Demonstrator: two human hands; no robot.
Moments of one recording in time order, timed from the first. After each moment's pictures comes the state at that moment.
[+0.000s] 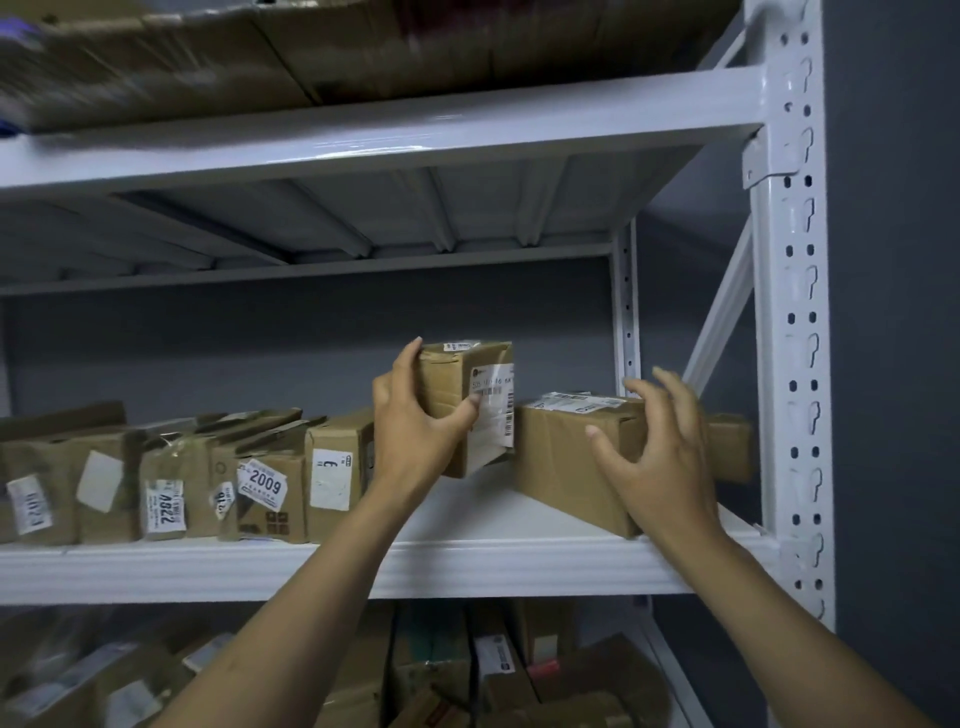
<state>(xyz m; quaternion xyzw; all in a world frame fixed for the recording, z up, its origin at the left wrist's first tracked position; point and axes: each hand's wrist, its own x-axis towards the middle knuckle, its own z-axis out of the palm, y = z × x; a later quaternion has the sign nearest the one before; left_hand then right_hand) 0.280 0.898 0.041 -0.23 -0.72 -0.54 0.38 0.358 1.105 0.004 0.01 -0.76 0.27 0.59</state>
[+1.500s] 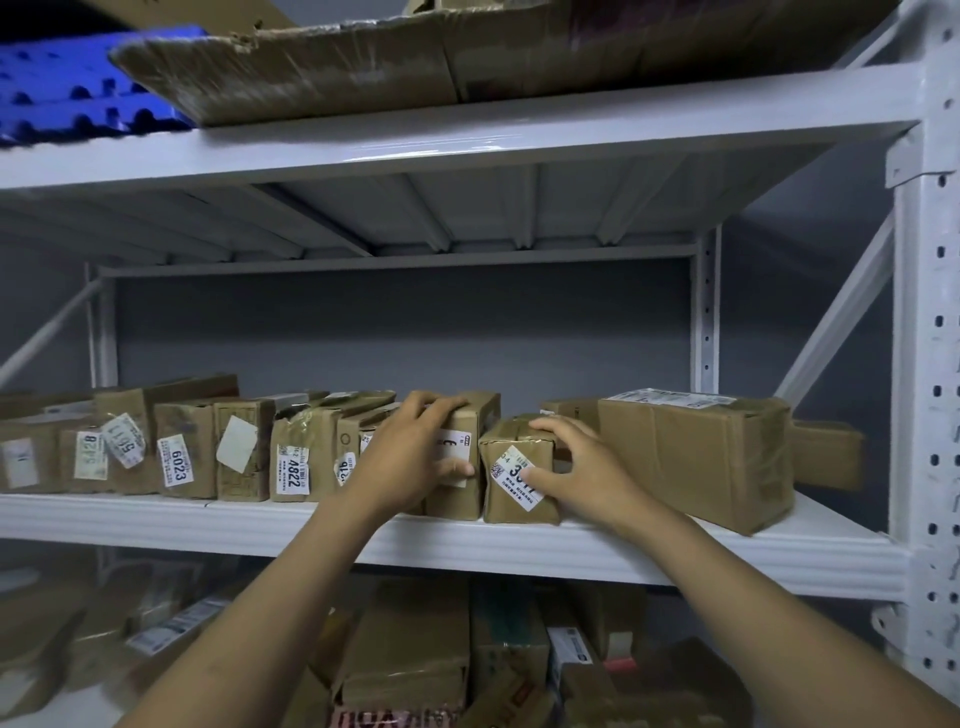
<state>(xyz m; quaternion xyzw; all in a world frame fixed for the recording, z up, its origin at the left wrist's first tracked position) 0.256 0.757 0.016 -0.27 -0.88 -0.22 0.33 0.295 0.981 -0.001 0.14 -0.89 0.33 0.30</state>
